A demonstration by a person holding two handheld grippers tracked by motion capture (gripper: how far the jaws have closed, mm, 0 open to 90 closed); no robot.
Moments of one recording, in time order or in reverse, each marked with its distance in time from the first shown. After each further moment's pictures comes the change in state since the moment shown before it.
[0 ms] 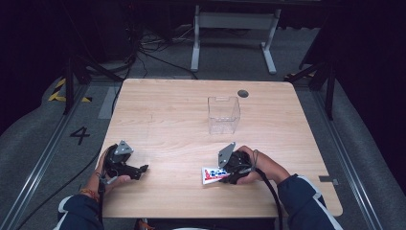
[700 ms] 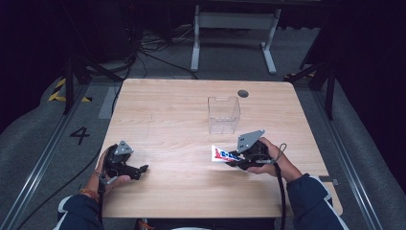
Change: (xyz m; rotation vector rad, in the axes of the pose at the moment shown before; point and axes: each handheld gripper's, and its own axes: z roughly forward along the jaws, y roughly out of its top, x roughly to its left) left arm 0.000 0.000 0.000 0.000 -0.001 -0.004; right arm -0.012 -0.029 -0.050 -0.261 -0.143 0.161
